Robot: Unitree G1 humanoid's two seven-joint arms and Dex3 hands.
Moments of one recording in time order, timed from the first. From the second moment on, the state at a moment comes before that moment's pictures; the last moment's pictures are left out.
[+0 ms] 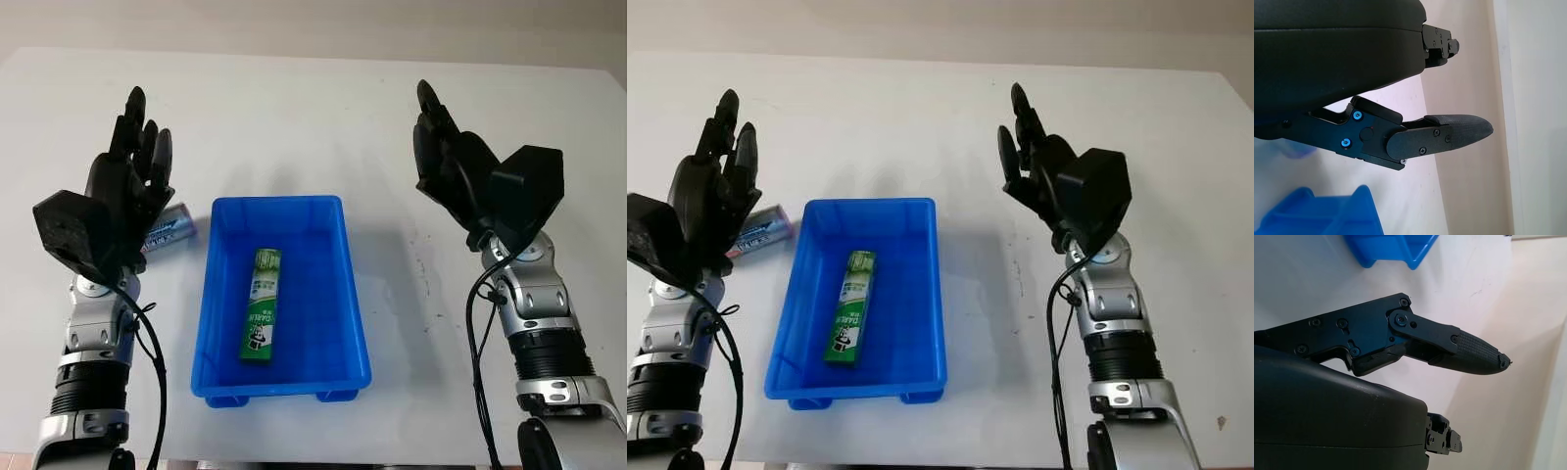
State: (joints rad) left arm -0.46 0.31 0.24 0.32 -0.09 -0.12 -0.10; right arm -0.56 -0.33 -0.07 0.32 0.07 0.11 0.25
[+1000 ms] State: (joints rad) left arm -0.39 0.94 0.10 -0.14 0.35 0.31 -0.54; right arm -0.52 -0.33 -0.09 0.24 0.07 0.19 0.26
